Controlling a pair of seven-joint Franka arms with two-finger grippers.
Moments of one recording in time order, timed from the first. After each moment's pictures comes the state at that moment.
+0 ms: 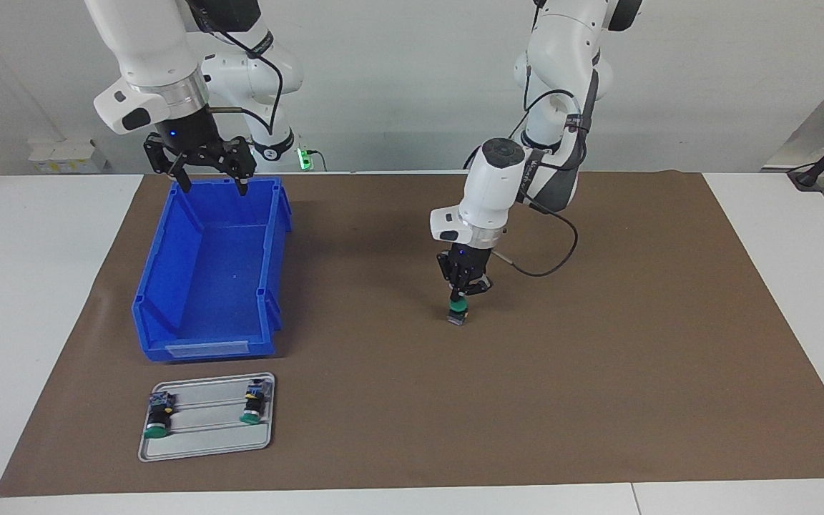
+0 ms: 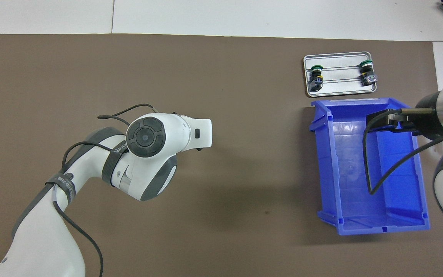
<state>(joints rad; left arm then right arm) -0.39 0.27 -0.19 -1.97 0.03 2.52 0.27 0.04 -0.05 0.08 -1.62 -0.02 1.60 0.21</state>
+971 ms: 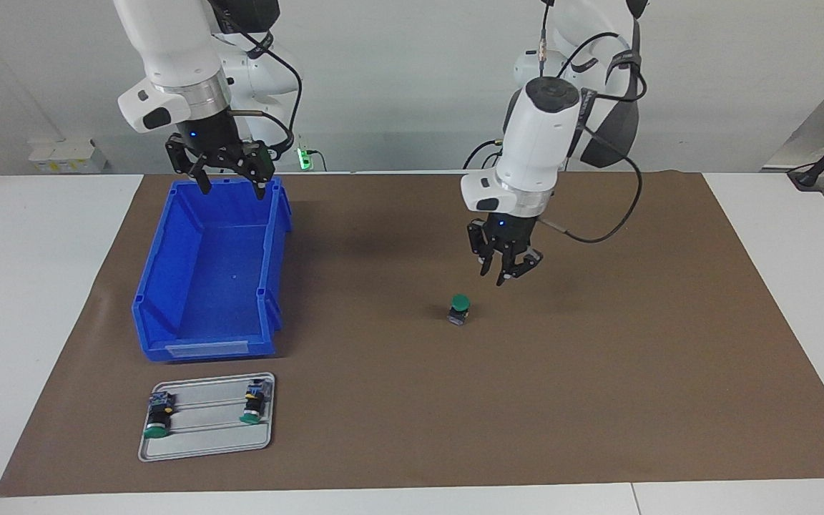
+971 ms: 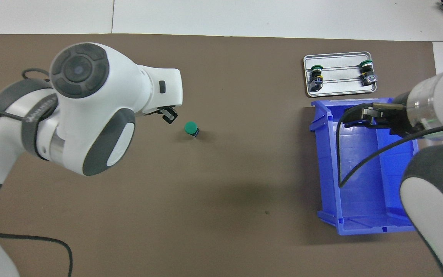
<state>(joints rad) -0.30 0.21 -0.17 -1.60 0.03 1.99 0.29 0.10 -0.03 0.10 -1.62 -0.02 1.66 0.39</state>
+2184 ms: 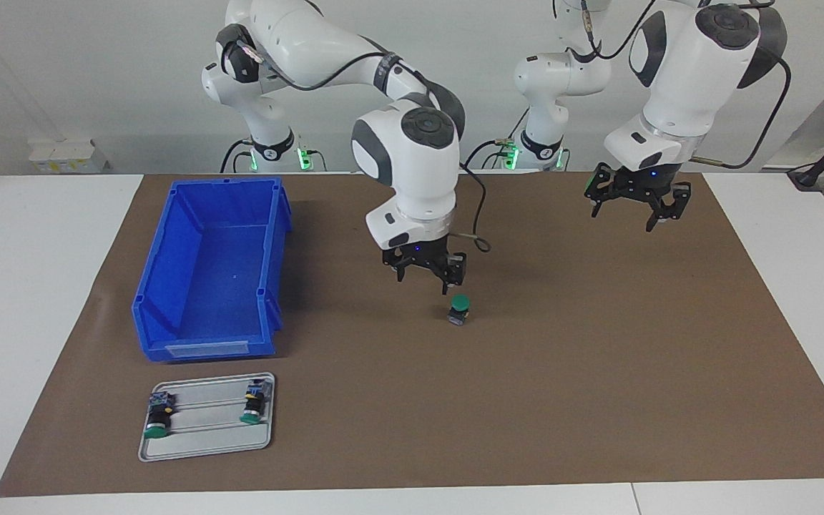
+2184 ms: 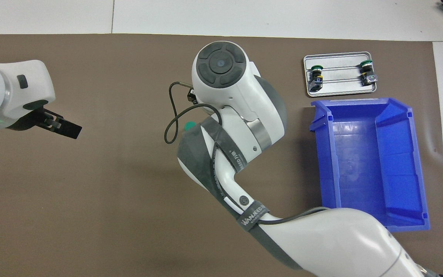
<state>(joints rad) -0.02 -0.01 -0.16 -1.70 0.04 1.67 0.29 0.54 0.67 0.10 -1.06 -0.11 1.80 1.04</state>
